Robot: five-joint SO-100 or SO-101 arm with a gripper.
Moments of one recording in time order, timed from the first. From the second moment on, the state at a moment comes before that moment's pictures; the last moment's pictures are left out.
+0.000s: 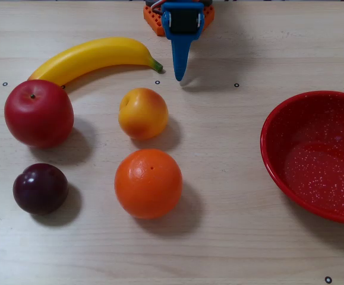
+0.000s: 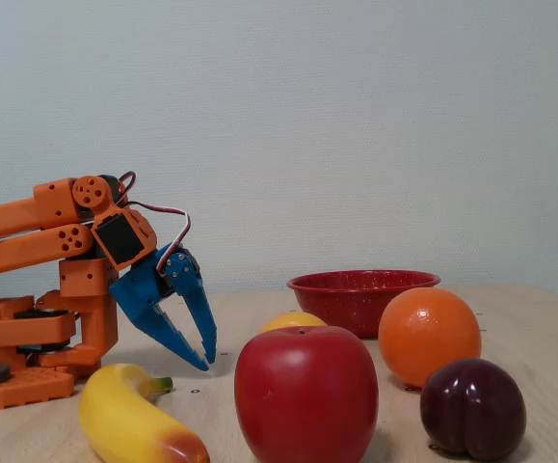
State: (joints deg) arm -1.7 189.7 175.1 71.9 2.4
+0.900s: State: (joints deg) arm -1.7 189.7 175.1 71.9 2.4
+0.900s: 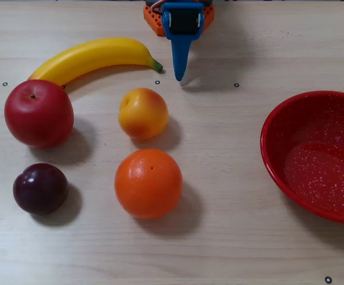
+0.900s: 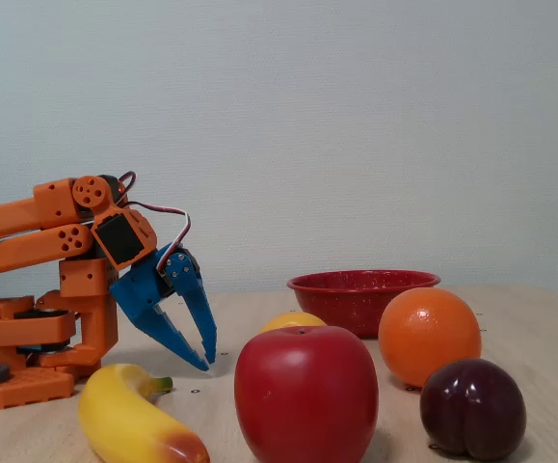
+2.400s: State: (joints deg) arm -1.7 189.7 175.1 71.9 2.4
